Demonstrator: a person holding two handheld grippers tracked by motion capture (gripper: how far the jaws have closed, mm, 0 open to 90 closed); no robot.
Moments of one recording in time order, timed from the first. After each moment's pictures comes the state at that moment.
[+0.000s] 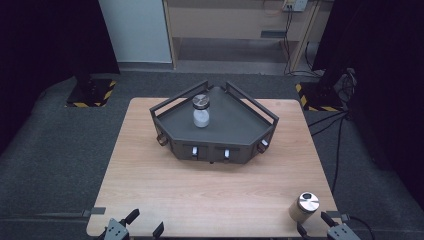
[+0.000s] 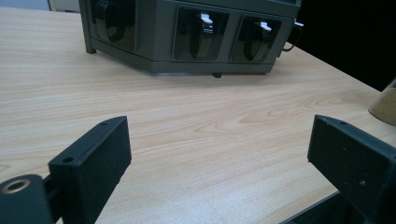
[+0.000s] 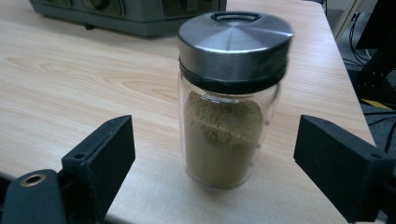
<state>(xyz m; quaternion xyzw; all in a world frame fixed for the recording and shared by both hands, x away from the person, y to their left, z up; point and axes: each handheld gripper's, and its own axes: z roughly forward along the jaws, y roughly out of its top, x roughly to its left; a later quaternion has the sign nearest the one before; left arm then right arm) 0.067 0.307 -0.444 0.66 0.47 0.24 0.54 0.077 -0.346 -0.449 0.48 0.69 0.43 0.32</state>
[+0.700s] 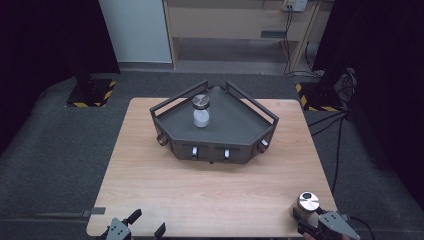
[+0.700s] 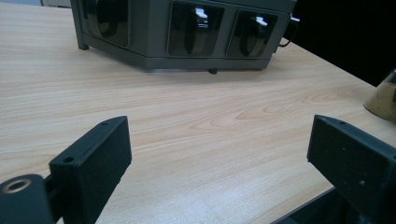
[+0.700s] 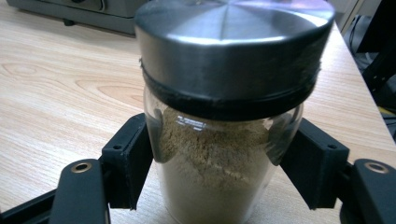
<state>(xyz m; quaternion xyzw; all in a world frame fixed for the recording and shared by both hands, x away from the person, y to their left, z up) 0.070 0.307 -0.444 0.66 0.47 0.23 0.54 0.110 -0.346 -0.464 0.48 0.70 0.43 0.32</state>
